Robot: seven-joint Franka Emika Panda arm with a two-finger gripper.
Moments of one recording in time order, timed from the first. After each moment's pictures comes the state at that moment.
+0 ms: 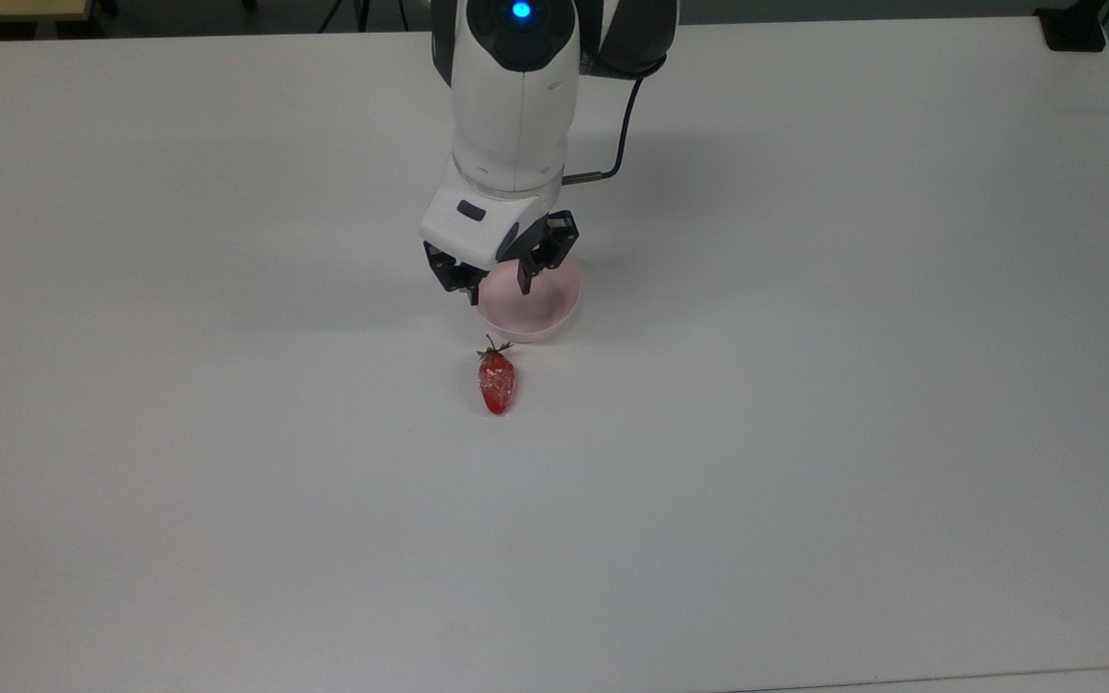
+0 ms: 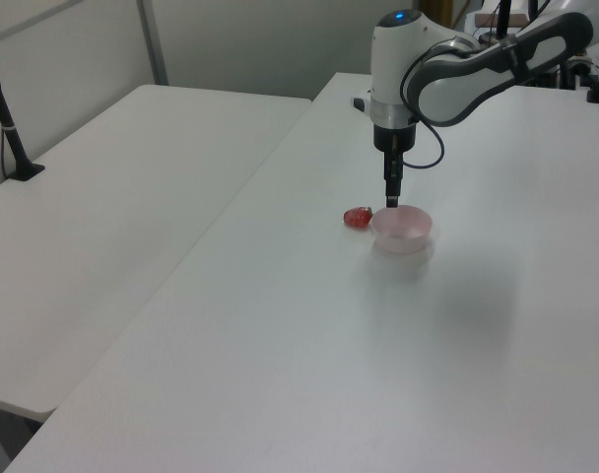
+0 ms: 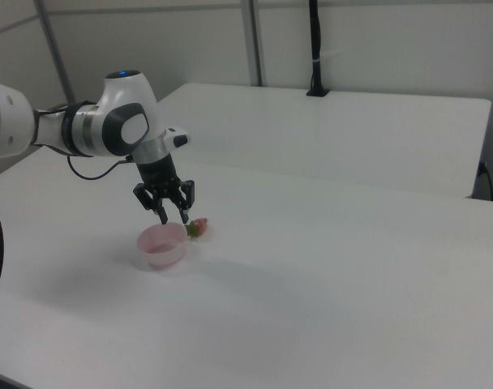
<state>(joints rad) 0.39 0.34 -0.30 -1.76 0.01 2.12 -0.21</state>
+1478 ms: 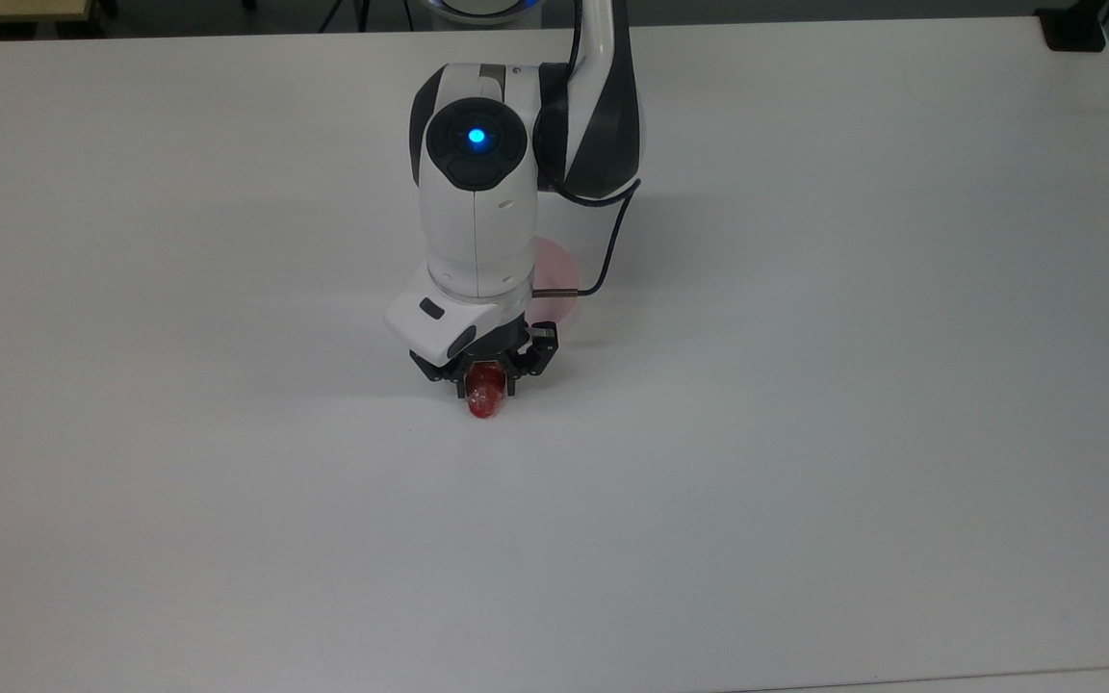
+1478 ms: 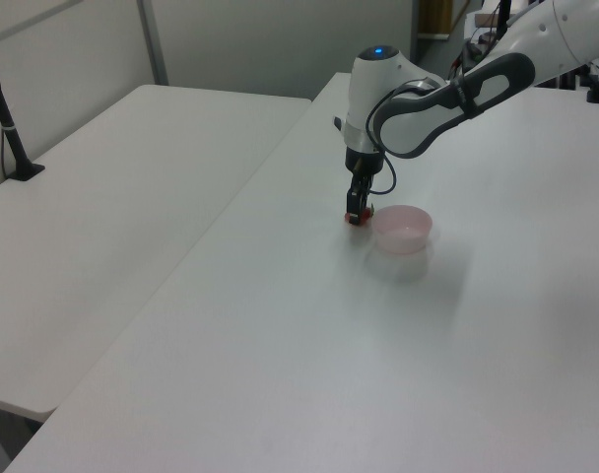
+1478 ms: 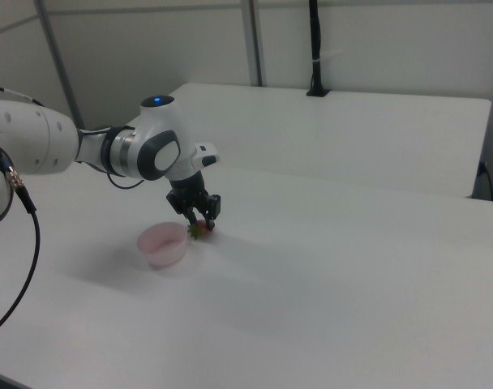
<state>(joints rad) 0.31 0.58 -0.28 -1.59 0.13 2.29 -0.10</state>
